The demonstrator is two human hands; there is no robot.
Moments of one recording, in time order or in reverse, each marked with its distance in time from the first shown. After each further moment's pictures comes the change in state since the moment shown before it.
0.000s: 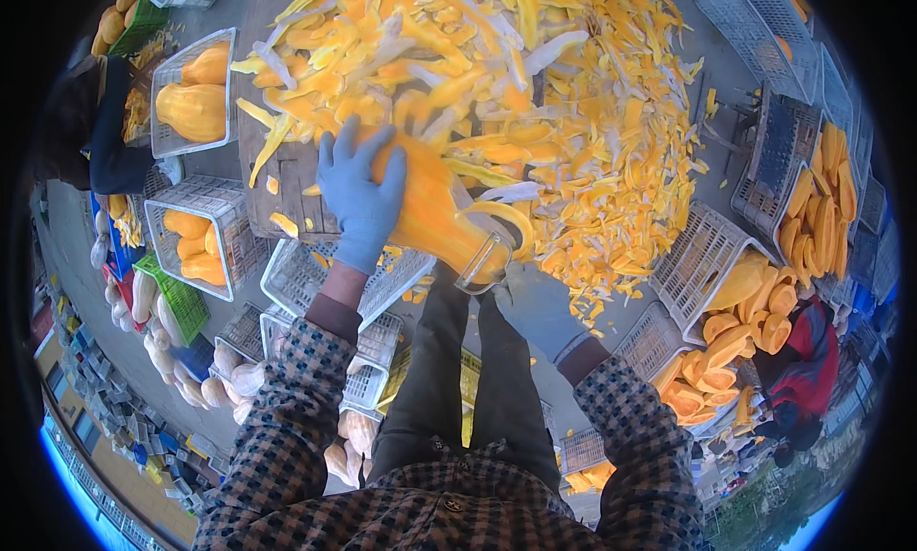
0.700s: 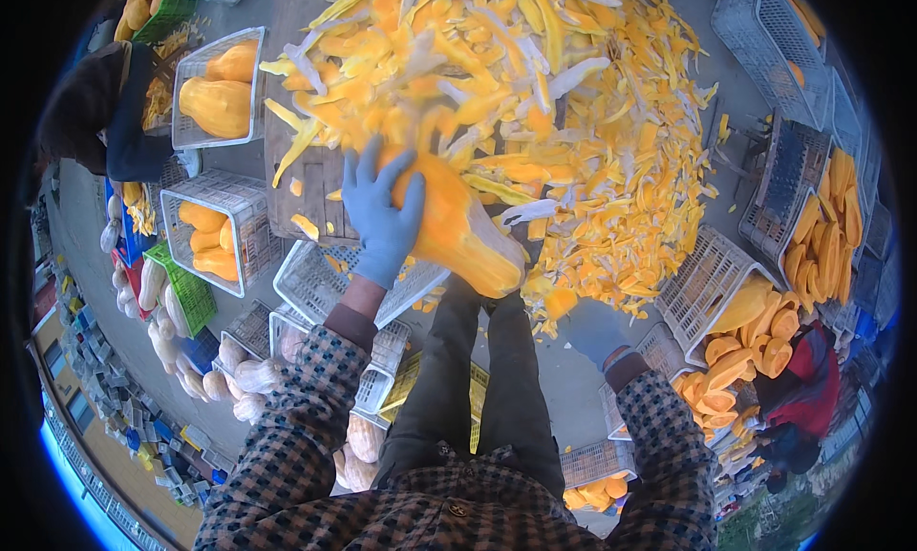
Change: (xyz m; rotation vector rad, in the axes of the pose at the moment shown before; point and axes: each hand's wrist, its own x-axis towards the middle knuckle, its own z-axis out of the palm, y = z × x) left_hand -0.008 -0.010 -0.012 -0.055 0.021 -0.019; right_hand 0.020 -0.004 -0.047 -0.041 -0.271 0.164
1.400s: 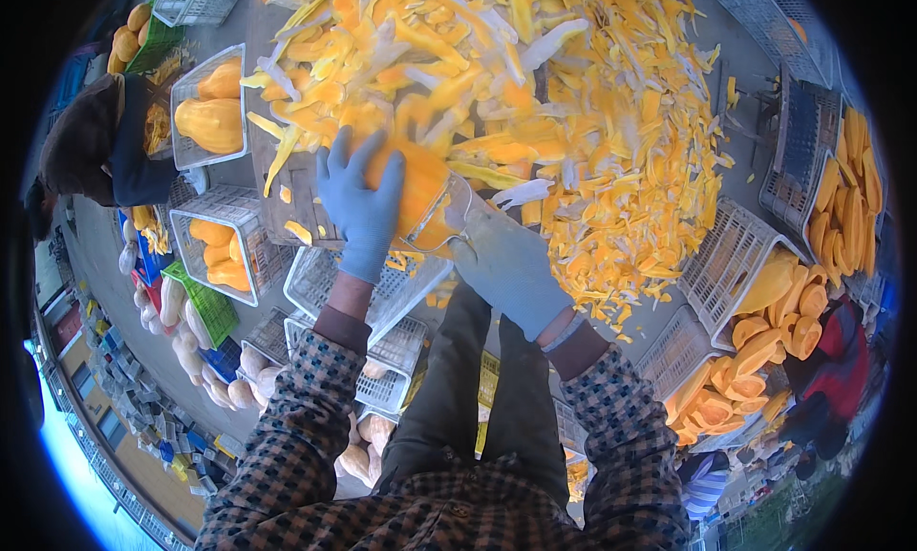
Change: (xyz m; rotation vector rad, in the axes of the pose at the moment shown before) left_hand 0.009 0.010 0.018 0.020 0.009 -0.066; right_hand 0.056 -0.100 -0.035 0.458 0.610 -0.277
